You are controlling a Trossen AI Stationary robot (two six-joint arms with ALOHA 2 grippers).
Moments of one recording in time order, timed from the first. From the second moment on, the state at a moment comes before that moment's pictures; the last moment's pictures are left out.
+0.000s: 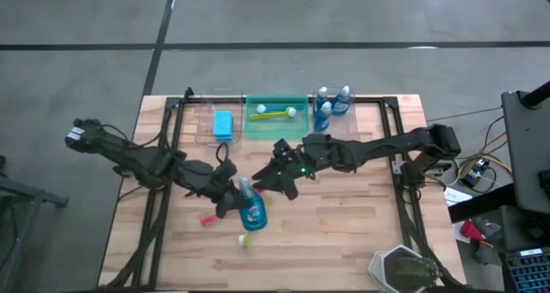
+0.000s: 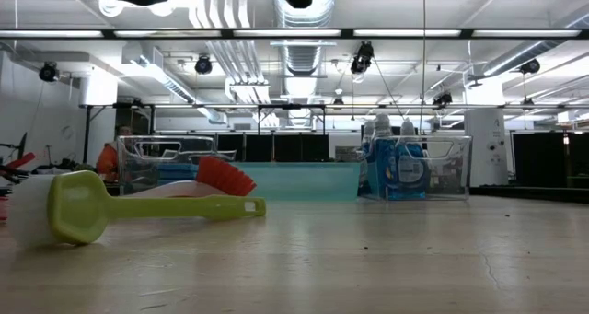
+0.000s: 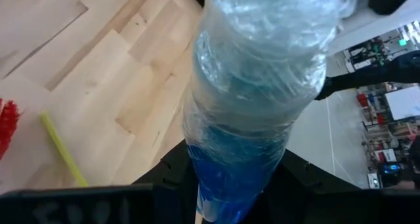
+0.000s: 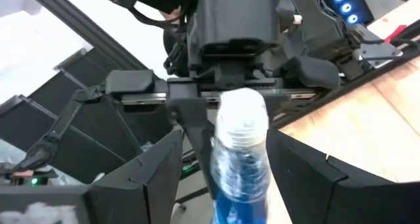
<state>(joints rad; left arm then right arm) -0.35 1.12 1.02 -0.34 -0.04 -1.01 0.09 1.67 1.30 0.28 -0.22 0.80</state>
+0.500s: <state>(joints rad) -0.33 1.13 1.02 -0.31 -0.01 -1.00 0.09 1.72 1.30 0.38 -0.23 0.83</state>
